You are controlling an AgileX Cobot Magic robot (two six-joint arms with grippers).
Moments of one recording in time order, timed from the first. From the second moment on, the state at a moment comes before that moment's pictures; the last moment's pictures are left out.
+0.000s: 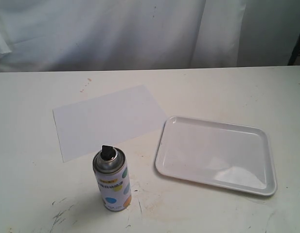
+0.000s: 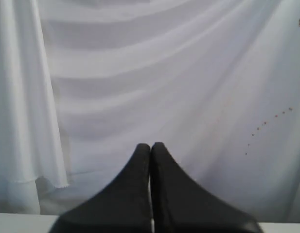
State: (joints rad) left arm 0.01 0.75 -0.53 0.12 -0.24 -0.17; right arm 0.09 0.01 0.00 -0.03 0.35 0.06
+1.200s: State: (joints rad) left arm 0.01 0.99 -0.09 0.66 -0.81 -0.50; right arm 0.09 0.01 0.00 -0.03 0.35 0.06
